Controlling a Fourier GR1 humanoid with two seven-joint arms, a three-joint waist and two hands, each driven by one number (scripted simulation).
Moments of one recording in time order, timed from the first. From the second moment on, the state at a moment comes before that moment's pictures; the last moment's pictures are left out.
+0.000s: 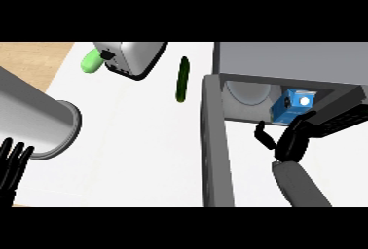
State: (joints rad) left arm 0.35 0.21 0.24 -1.85 0.31 -0.37 -0.27; right arm -0.43 -0.17 0.17 -0.58 0.09 -1.20 -0.35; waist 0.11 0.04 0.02
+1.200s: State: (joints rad) left arm 0.43 0.17 0.17 -1.89 0.28 -0.41 -0.30; right arm -0.35 -0.14 0.23 -0.82 -0.17 -0.77 -0.48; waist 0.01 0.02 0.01
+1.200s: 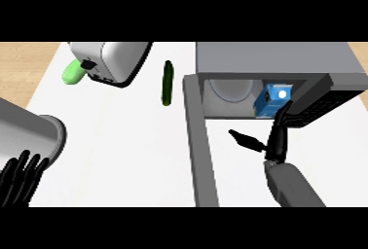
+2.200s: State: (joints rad) left arm 0.41 0.10 -0.09 -1.95 0.05 -0.46 -0.27; right arm -0.05 -0.20 0.27 -1.14 -0.32 -0.14 -0.79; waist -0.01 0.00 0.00
